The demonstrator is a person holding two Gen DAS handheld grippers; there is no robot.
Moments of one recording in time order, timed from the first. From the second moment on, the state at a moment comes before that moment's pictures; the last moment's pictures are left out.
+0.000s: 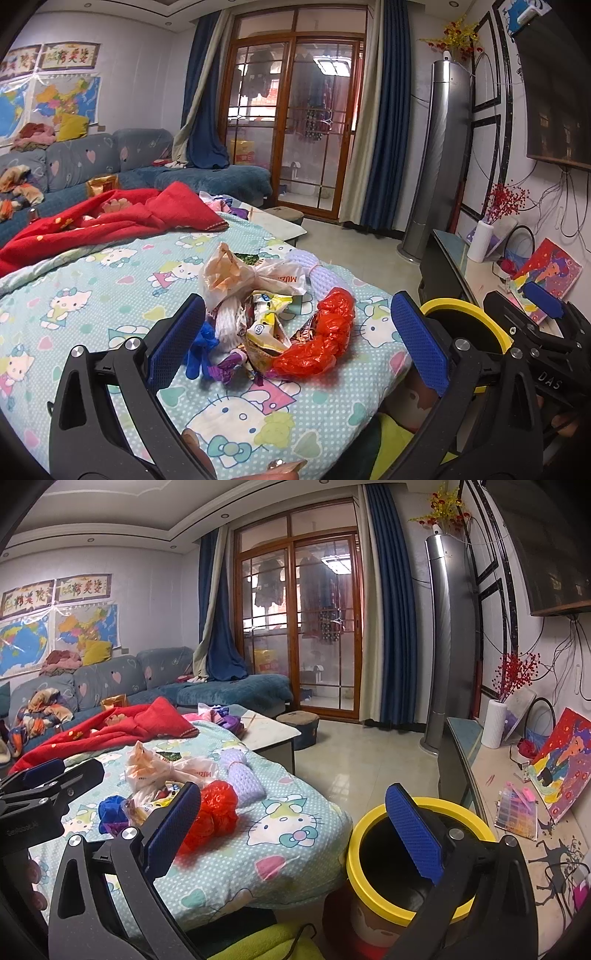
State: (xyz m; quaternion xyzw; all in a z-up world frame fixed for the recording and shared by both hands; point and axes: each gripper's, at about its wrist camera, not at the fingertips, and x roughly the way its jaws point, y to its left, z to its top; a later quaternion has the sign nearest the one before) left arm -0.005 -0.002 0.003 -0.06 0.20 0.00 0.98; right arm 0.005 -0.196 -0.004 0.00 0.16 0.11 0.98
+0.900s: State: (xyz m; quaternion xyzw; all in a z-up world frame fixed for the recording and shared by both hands) left arm 0.008 0.073 -0.016 -0.10 0.22 0.11 0.96; right arm 0.023 -0.120 -0.006 -0.05 0.19 0.23 0.95
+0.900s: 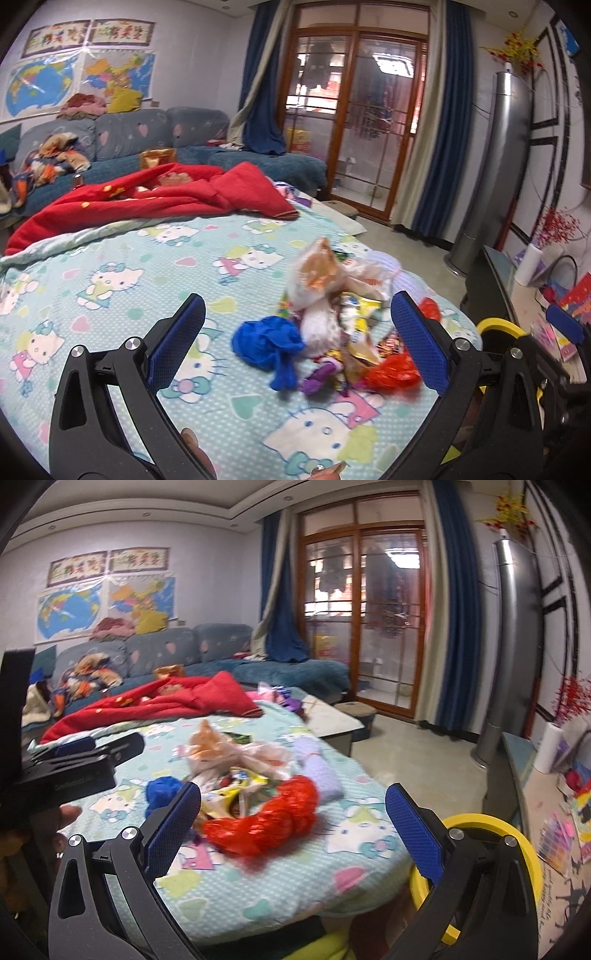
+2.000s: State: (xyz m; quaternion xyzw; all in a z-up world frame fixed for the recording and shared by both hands) left arm 0.075 0.146 -0.109 -0.23 0.36 0.02 0.91; right arm 0.129 -0.101 -0.081 0.04 0.42 0.23 0.88
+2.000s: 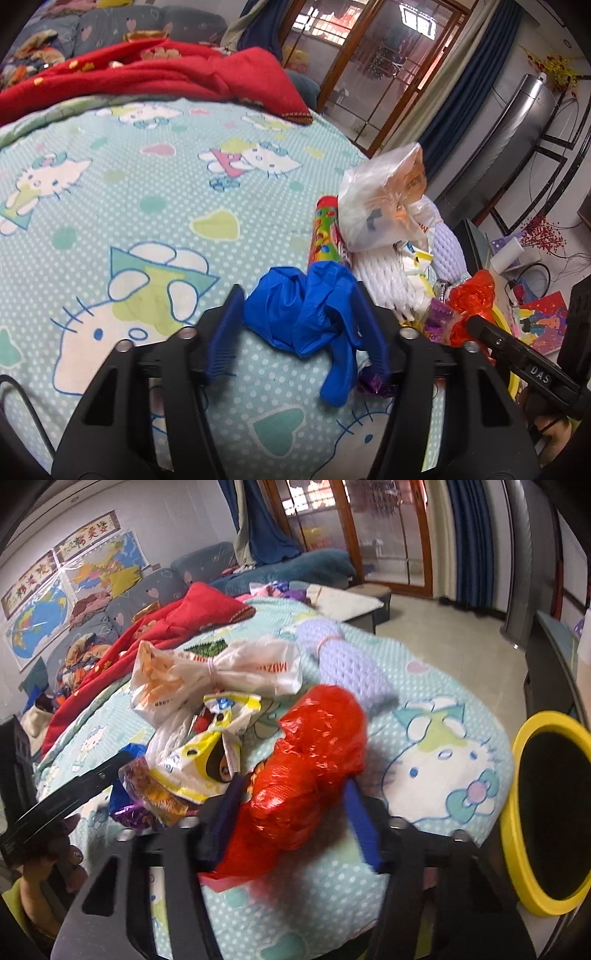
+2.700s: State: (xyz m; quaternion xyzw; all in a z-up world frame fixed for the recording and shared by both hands) left arm 0.040 0.152 -0.066 -0.23 0.30 0.01 0.93; right arm 0.104 -0.123 -0.048 0.04 0.37 0.26 0.89
